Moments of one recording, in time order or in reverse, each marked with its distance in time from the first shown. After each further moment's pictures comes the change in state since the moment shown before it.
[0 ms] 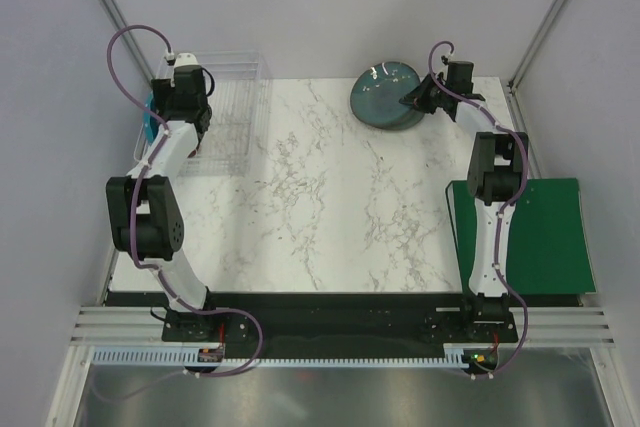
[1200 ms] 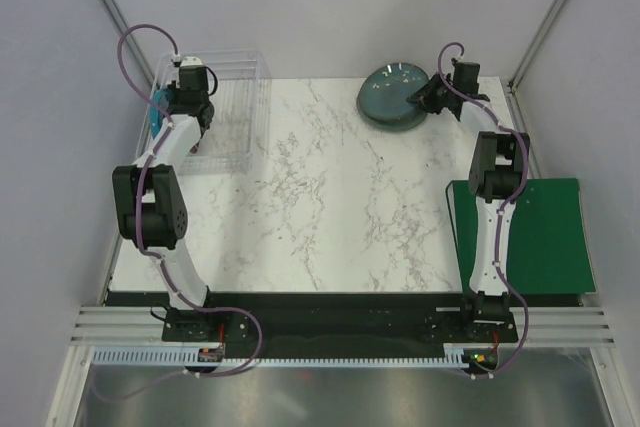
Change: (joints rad) left arm 0.010 0.104 0.077 -0.088 0.019 0.004; right arm -0.038 0.068 0.068 -0.011 0.018 0.083
